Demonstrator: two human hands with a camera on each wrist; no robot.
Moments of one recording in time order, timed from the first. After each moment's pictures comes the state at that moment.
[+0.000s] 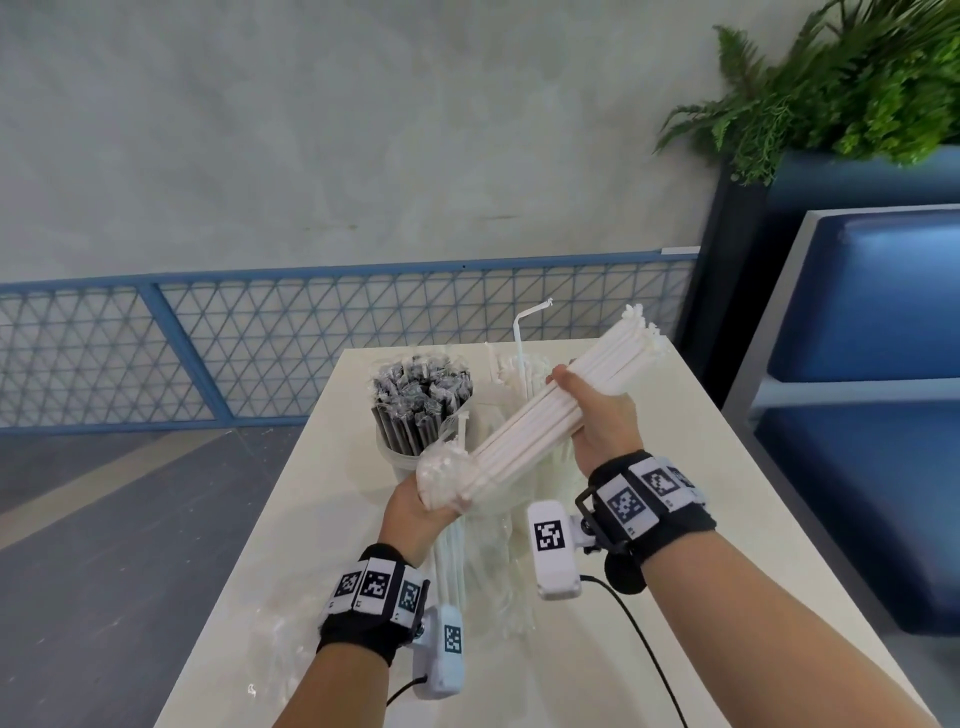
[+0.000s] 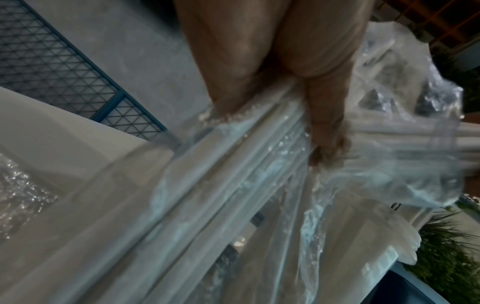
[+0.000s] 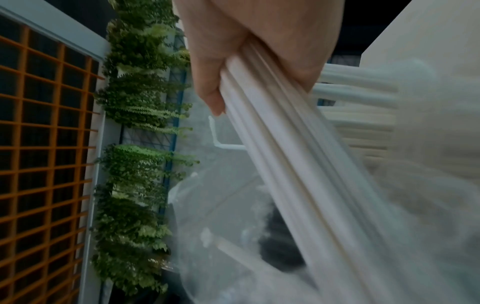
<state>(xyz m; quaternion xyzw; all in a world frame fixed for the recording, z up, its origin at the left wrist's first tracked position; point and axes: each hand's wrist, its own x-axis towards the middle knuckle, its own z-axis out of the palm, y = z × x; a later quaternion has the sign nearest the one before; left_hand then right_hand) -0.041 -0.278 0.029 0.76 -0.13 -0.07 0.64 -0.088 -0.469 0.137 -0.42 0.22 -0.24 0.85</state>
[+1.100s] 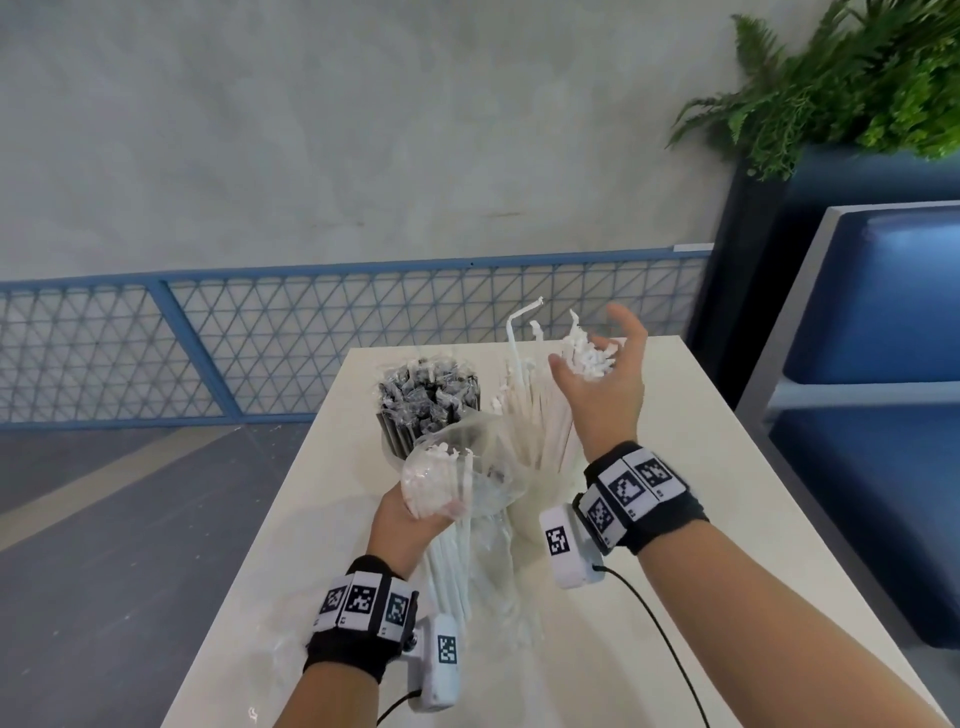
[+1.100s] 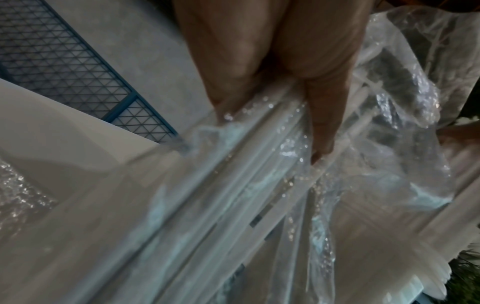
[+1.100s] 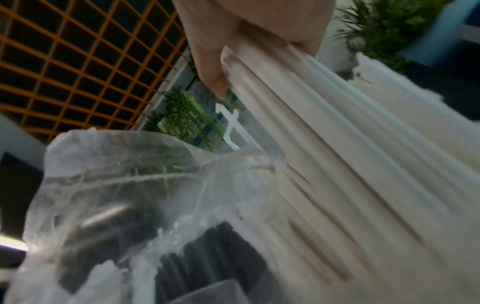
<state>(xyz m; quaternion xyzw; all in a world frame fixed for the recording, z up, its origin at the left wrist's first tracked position) -0.042 -0.267 0.038 0.74 -0.11 -0.08 0.66 -0.065 -0.475 0.135 -0.68 0.15 -0.41 0.59</state>
